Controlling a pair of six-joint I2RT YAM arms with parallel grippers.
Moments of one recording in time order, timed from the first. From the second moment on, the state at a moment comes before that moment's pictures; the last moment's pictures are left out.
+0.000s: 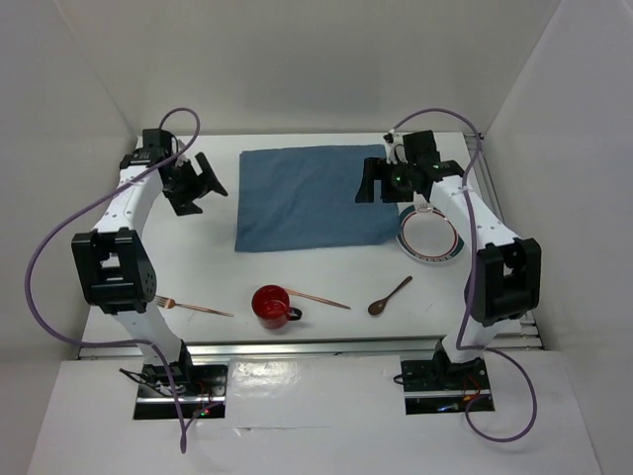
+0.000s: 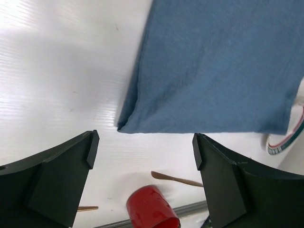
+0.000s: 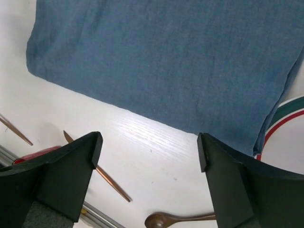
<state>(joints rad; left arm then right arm) 0.11 1.78 1.55 -0.82 0.33 -0.48 0.20 1.66 1.42 -0.59 -0.35 0.19</state>
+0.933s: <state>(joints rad) -0.12 2.11 1.54 -0.73 0.24 -0.58 0.21 2.08 1.44 -0.46 -0.28 0.41</state>
